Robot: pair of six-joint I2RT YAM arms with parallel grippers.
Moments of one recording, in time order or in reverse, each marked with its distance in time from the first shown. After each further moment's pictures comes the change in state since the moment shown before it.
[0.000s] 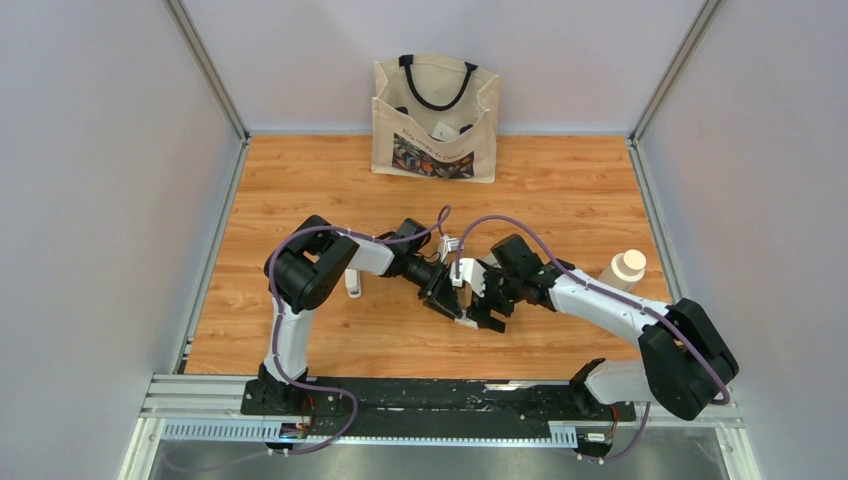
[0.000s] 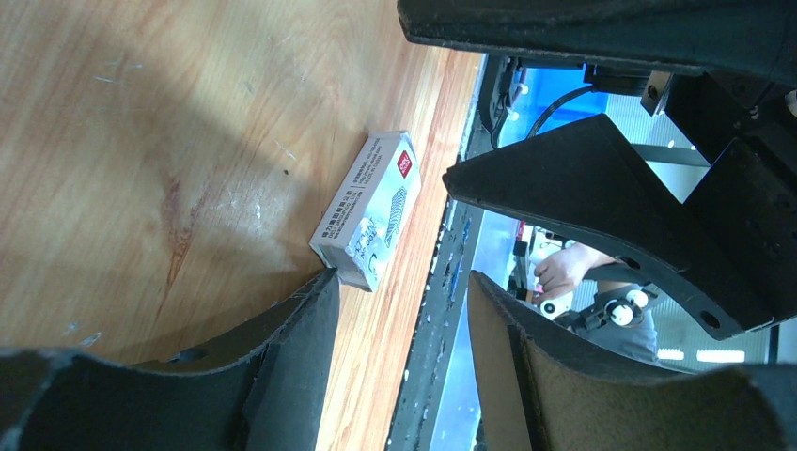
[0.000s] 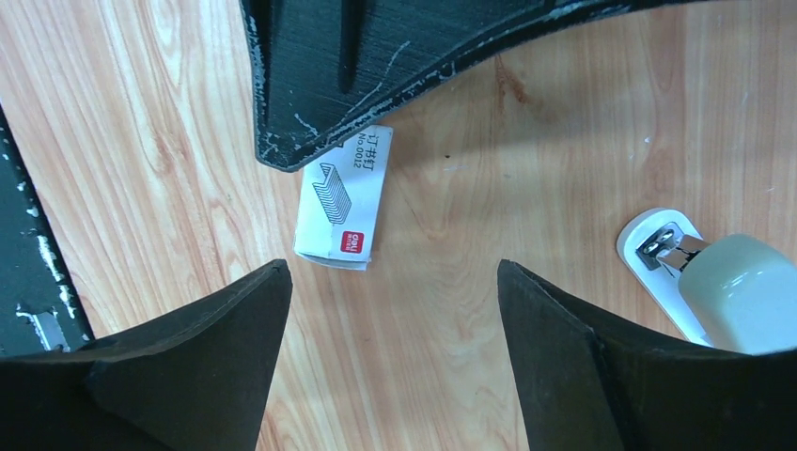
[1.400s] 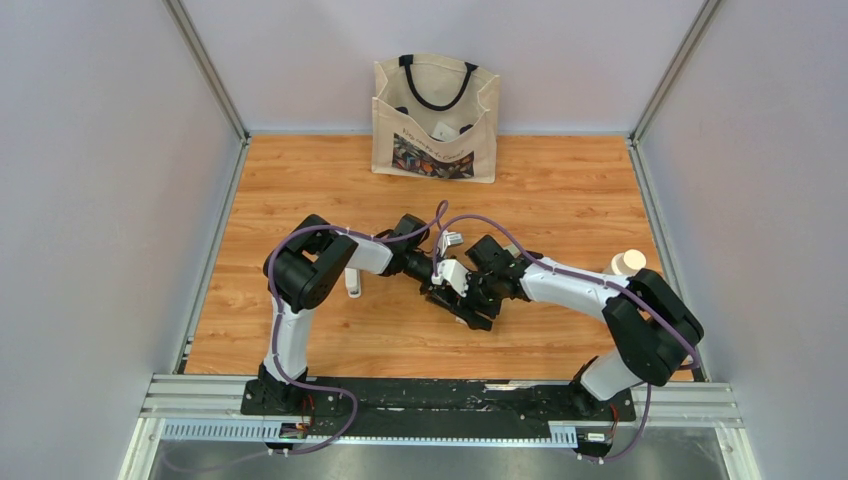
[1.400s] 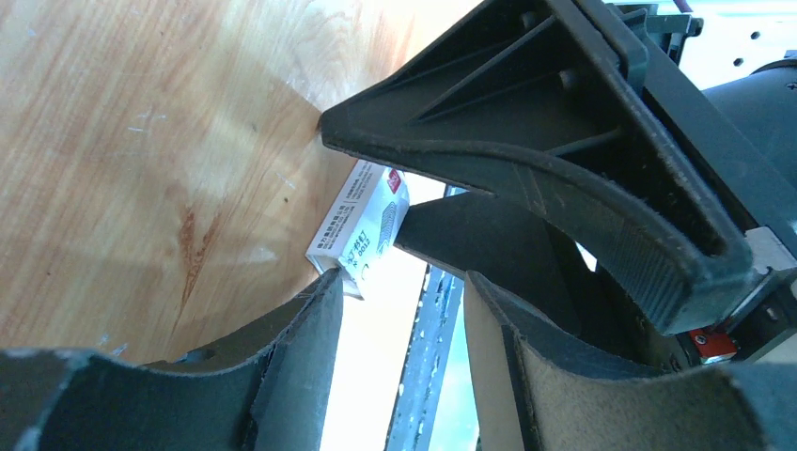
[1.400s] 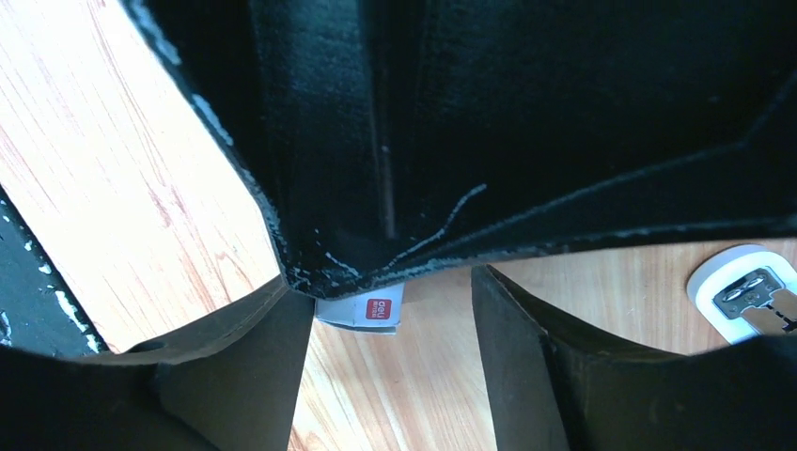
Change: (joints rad) left arm 0.016 0.000 0.000 0.077 -0.001 -0.066; right arm 0.095 0.200 0.121 -0.056 0.092 0.149
